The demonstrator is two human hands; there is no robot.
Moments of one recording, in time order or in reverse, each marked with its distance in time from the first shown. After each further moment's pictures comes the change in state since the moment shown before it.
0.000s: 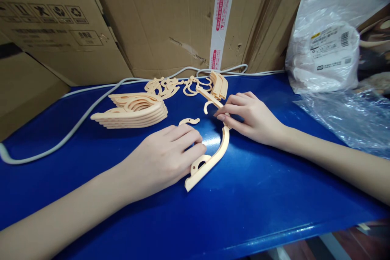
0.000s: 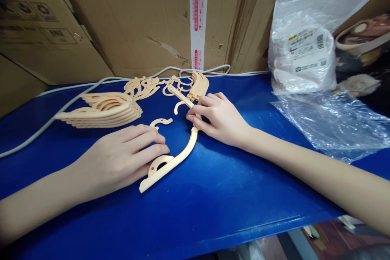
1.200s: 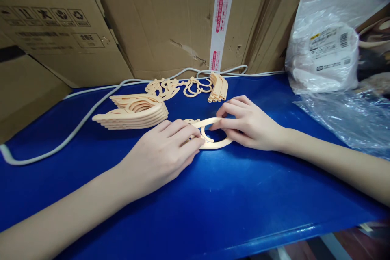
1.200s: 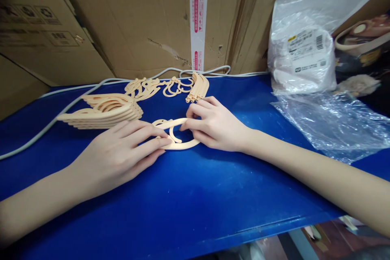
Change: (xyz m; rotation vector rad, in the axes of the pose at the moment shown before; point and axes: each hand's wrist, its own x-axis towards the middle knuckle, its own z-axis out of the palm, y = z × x) left_hand 0.005 -0.001 -0.002 0.089 0.058 -0.085; right_hand -0.002 -0.003 -0.003 -0.006 -0.029 -0.288
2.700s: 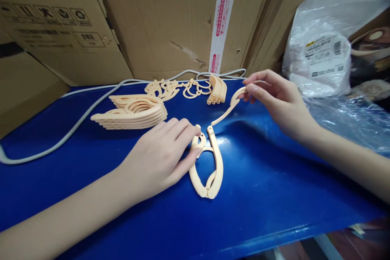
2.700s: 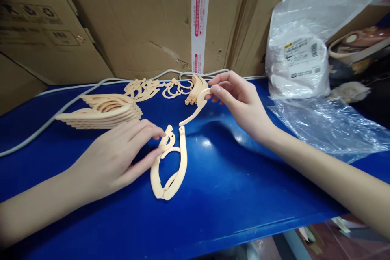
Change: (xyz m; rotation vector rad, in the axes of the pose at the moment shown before) left_hand -0.001 0.005 -0.005 -0.191 -0.036 -0.216; right_hand 0.000 0.007 -0.027 0.755 0.518 0.670
